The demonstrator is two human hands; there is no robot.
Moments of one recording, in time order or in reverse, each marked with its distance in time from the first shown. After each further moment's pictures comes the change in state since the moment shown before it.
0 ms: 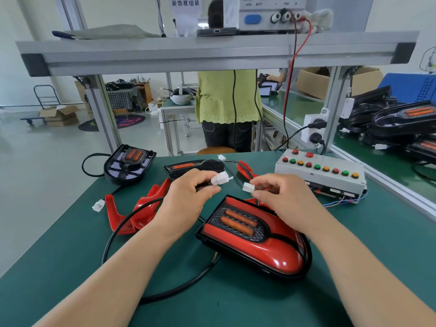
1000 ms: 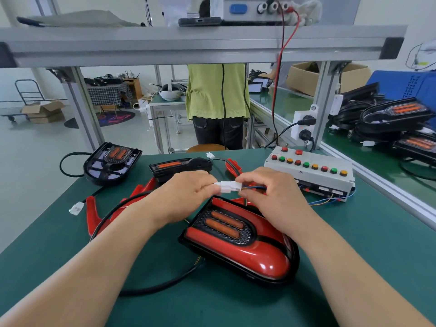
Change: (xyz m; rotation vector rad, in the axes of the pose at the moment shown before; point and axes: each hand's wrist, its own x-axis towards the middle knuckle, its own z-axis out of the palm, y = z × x) left_hand 0.028 0.020 0.001 0.433 -0.423 0.106; right_hand 0.001 -0.002 -0.001 -0.109 0.076 -0.166
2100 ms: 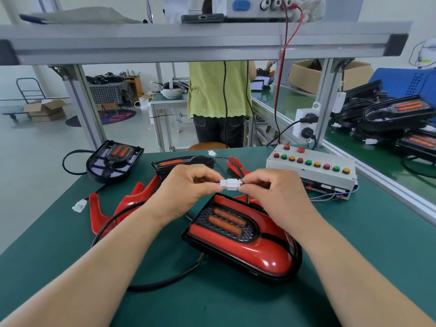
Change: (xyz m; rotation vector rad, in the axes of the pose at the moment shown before) left_hand 0.006 -0.019 0.017 -0.546 0.224 0.058; right_hand 0.000 0.001 0.007 0.145 0.097 0.107
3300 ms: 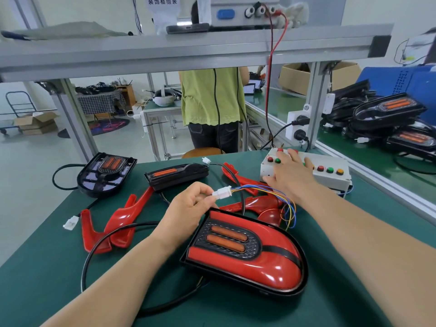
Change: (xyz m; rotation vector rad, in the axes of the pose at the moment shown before) left_hand -0.011 -0.025 0.027 -0.056 0.056 -0.176; right_hand 0.088 0.100 -0.021 -0.987 -0.259 0.256
